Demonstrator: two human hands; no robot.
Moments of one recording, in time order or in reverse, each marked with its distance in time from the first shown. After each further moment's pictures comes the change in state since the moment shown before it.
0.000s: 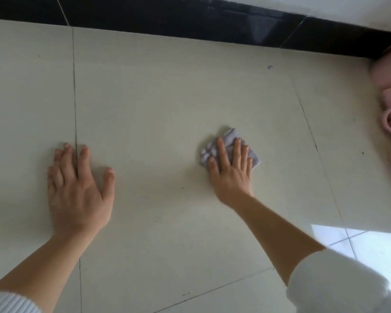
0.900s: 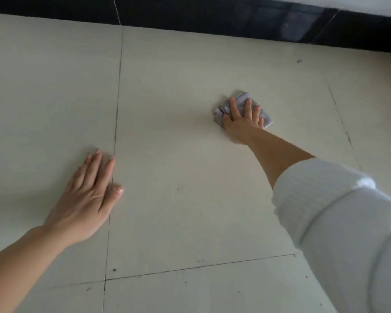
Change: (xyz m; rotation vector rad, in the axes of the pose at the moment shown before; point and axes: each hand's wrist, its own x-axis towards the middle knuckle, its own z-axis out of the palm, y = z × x) left_hand -0.068 -0.069 -0.029 0.080 -0.420 0.224; right_hand 0.074 -0.037 -0.021 -0.127 -0.176 -0.041
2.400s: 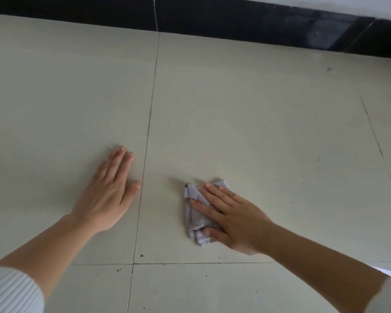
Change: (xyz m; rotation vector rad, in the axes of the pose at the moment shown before) left_hand -0.017 -0.015 -0.008 0.047 0.060 -0.006; right_hand -0.164 0.015 0.099 -0.426 0.080 -1.055
